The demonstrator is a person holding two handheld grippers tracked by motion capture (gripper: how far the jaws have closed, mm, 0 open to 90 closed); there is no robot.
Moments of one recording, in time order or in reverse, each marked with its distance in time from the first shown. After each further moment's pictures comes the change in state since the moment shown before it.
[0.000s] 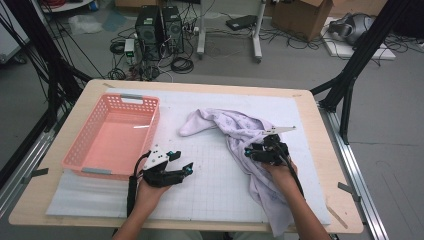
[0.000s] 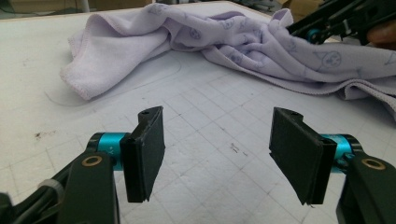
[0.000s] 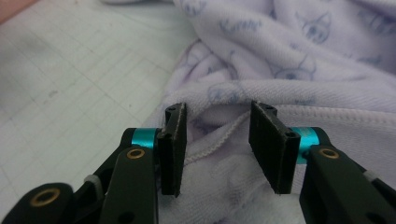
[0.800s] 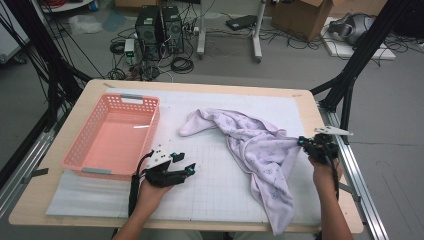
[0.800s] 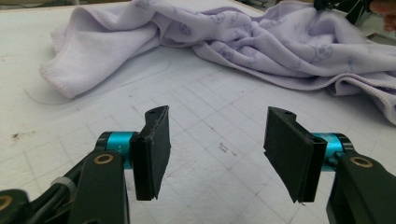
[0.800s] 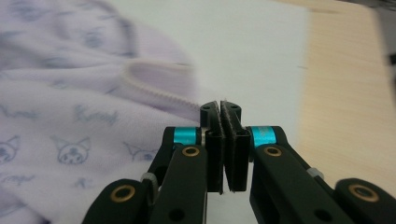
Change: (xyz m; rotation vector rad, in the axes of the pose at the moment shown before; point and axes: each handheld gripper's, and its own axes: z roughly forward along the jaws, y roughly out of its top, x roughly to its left) left arm -0.006 0.003 0.006 0.024 -0.038 -0.013; right arm -0.095 -0.041 -0.087 -0.151 -0.395 0.132
